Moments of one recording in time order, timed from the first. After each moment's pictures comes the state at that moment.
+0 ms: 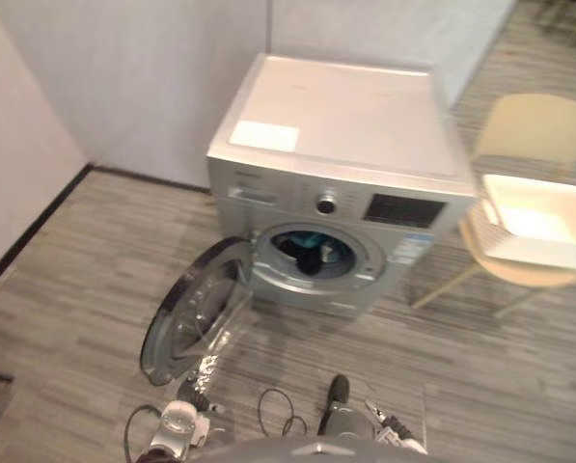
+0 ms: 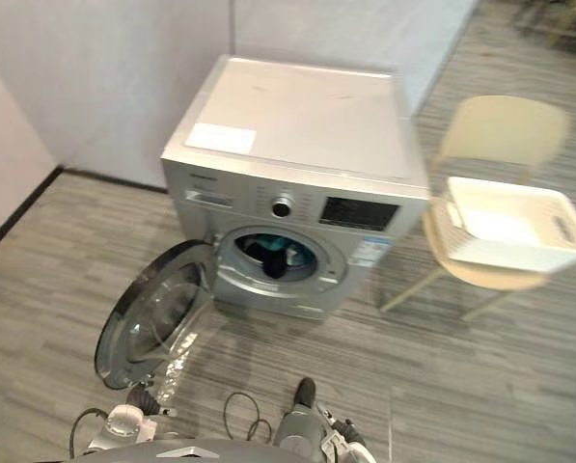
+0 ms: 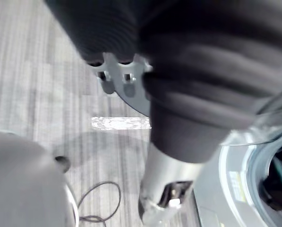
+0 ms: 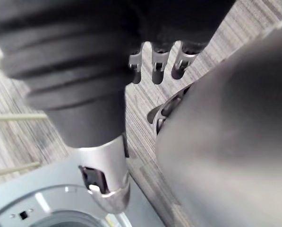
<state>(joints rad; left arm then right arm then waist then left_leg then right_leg) 0.01 0.06 0.03 1.08 0.29 -0.04 0.14 0.07 -0.07 -0.22 1.07 0.64 -0.08 -0.02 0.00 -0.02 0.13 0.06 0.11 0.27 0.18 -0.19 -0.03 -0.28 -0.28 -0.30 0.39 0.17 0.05</state>
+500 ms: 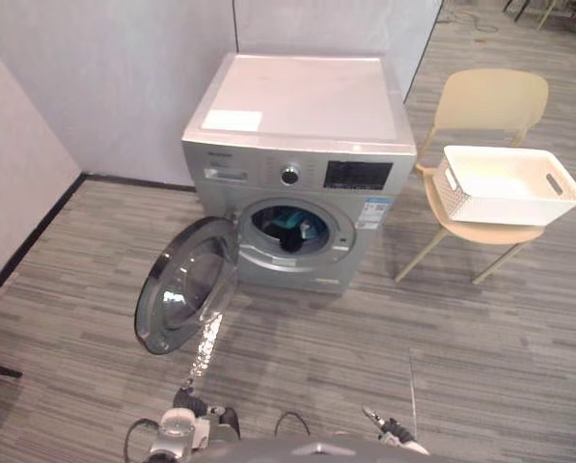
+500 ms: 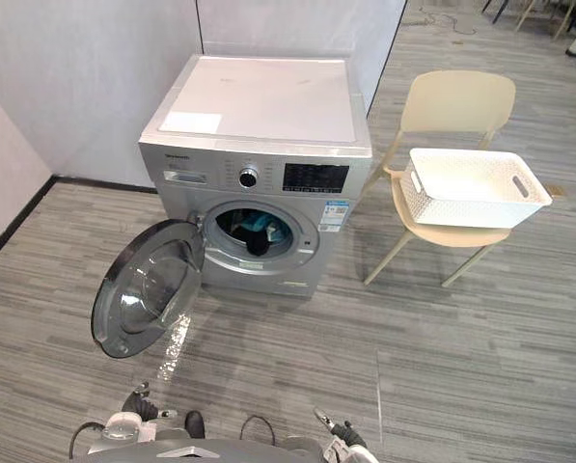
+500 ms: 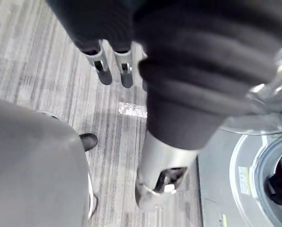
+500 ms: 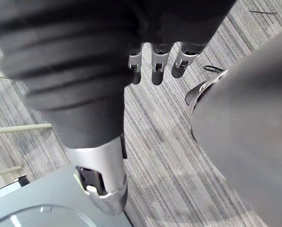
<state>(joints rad) 0.02 0.03 0.10 1.07 0.17 -0.02 0.16 0.07 -0.09 -0.16 1.12 0.58 -0.06 0.00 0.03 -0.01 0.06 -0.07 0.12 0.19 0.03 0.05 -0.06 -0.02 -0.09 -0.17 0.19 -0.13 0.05</state>
